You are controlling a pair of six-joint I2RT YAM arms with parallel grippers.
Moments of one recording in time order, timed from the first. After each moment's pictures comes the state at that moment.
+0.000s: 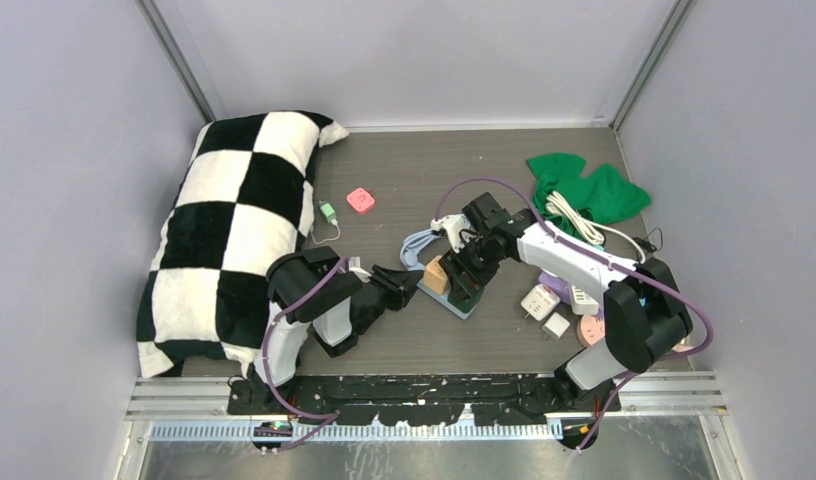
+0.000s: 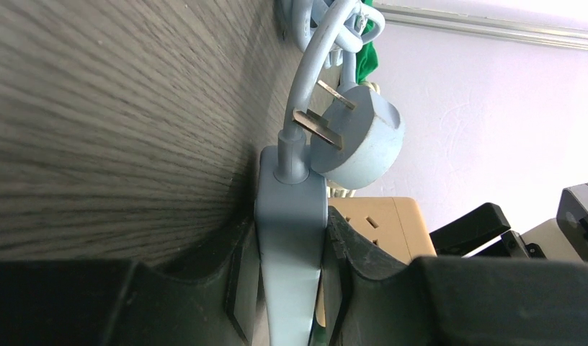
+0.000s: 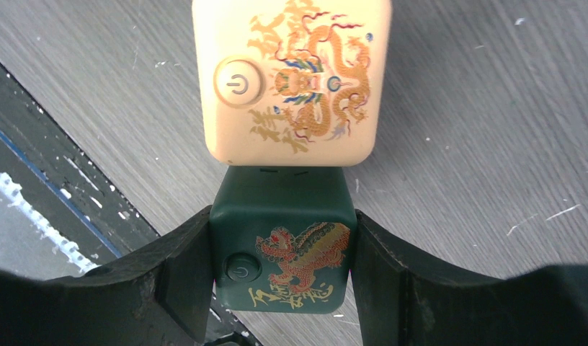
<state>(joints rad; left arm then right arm) -0.85 2.09 0.33 1.51 -0.25 -1.65 0.58 1.52 1.04 -0.73 -0.35 -0.21</state>
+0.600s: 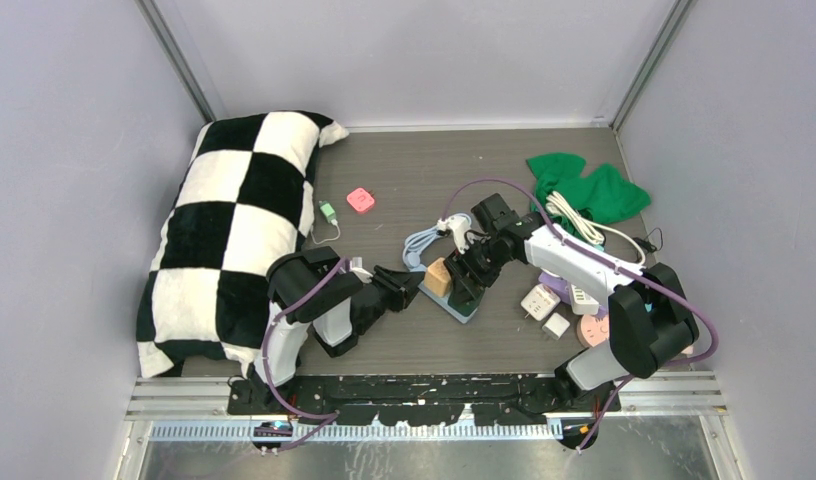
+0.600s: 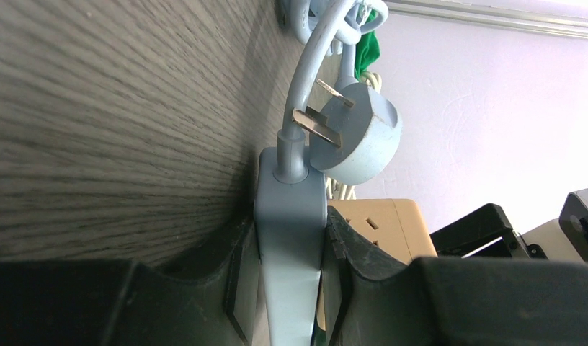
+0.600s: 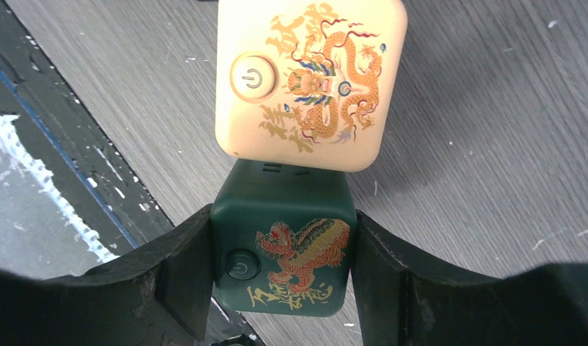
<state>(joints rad) -0.86 2.09 0.34 1.51 -0.23 -1.65 0.56 1.48 0.99 -0.71 -0.45 -0.23</state>
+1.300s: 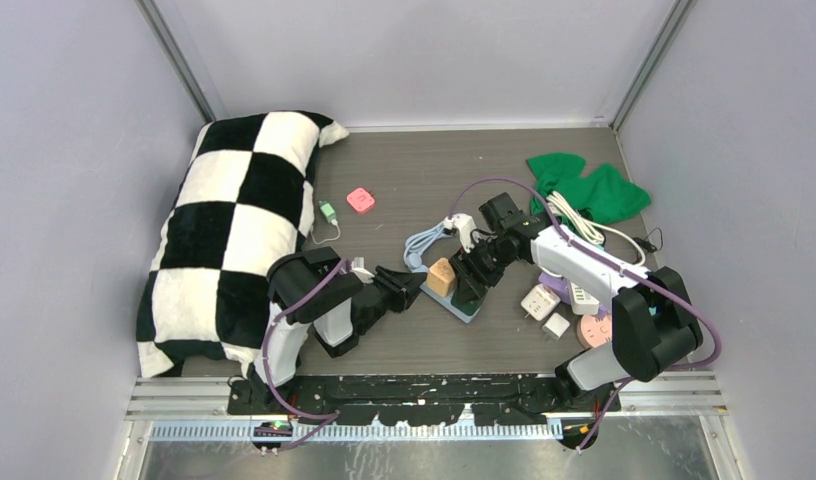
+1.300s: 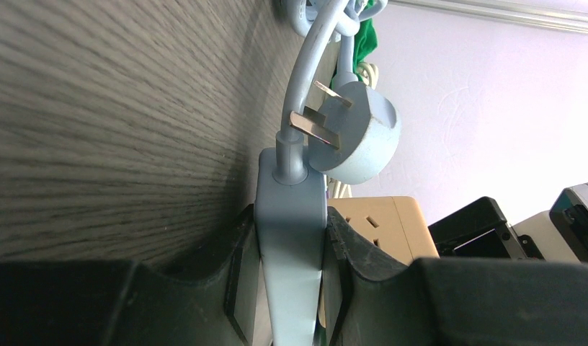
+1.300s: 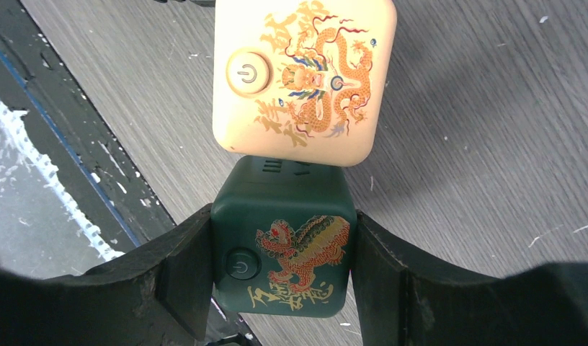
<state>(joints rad) -0.86 2.08 0.34 1.51 -0.22 -1.66 0.51 1.46 0.97 -0.71 -0.52 -0.27</state>
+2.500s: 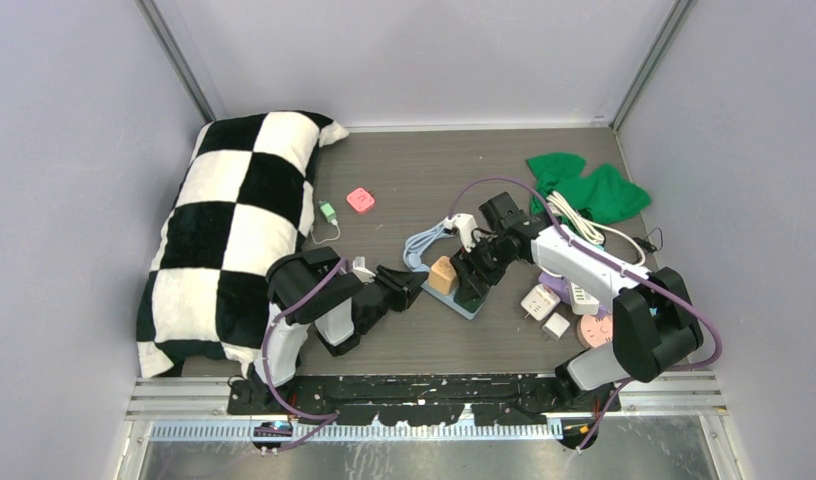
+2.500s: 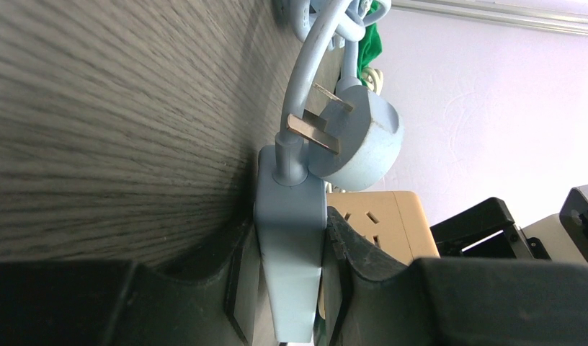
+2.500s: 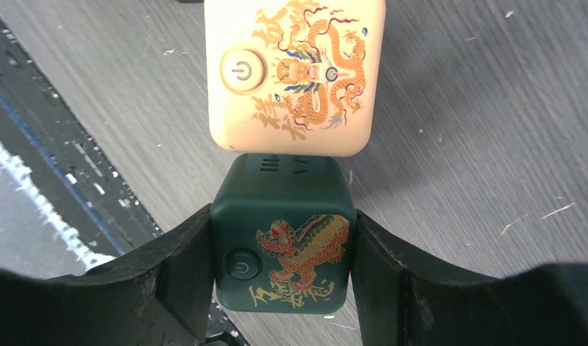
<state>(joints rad) -0.87 2.08 0.35 1.48 -0.24 -1.65 0.50 1.46 0.98 -0.70 -0.44 -0.28</state>
